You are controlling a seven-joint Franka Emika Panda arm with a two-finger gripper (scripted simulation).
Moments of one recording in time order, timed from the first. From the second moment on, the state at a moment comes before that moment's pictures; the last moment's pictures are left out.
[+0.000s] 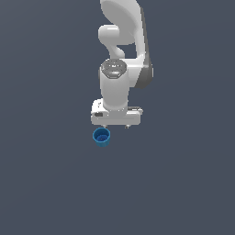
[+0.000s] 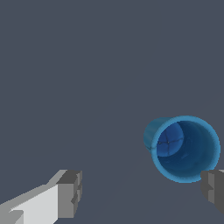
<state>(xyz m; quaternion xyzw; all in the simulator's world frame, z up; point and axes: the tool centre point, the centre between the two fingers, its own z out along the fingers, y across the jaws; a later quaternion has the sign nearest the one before) -0.002 -0.005 0.158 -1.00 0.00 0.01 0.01</state>
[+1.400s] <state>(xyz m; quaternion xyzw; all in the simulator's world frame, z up) 0.027 -0.011 0.157 -1.00 -0.04 0.05 0.00</state>
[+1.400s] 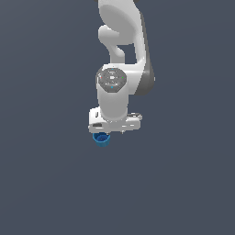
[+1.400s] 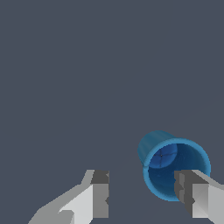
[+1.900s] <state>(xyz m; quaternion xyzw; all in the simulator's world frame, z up) 0.047 -0.034 0.140 -0.99 -0.09 0.11 0.00</state>
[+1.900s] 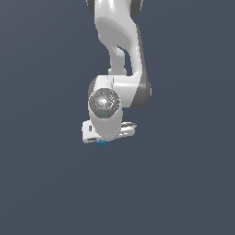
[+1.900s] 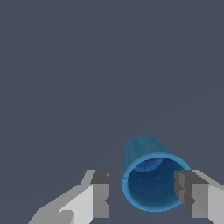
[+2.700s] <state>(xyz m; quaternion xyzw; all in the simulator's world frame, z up) 0.056 -0.075 0.114 -0.96 -0.15 0.22 0.01</state>
